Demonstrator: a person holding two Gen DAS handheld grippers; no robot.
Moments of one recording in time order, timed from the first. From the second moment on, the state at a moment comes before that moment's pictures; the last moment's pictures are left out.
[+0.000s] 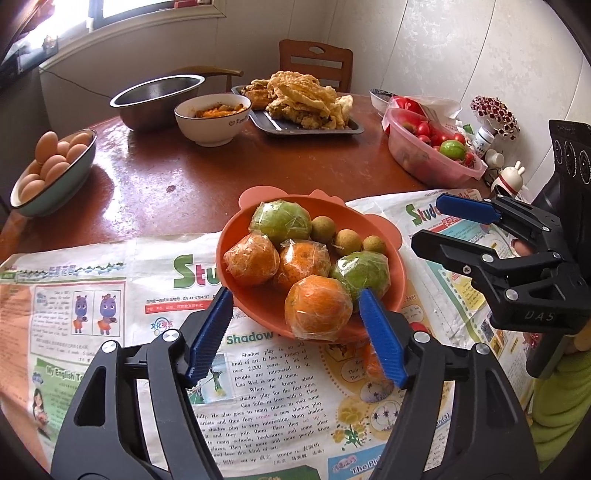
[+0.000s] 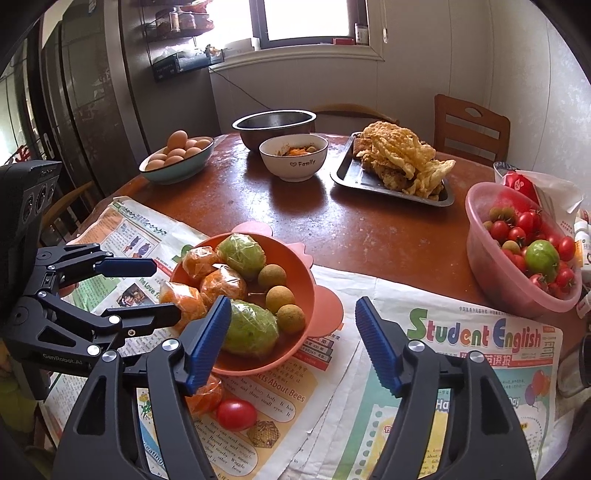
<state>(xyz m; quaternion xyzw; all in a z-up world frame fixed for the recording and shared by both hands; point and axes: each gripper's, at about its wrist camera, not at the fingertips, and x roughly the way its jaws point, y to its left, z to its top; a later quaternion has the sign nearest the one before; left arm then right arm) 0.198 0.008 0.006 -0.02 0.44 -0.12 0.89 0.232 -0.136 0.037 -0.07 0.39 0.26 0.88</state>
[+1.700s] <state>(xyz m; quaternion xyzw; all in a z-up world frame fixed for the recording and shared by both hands) 0.134 -0.008 0.034 -0.02 0.41 -0.12 0.91 0.152 -0.167 0.059 -0.09 0.35 0.25 0.90</state>
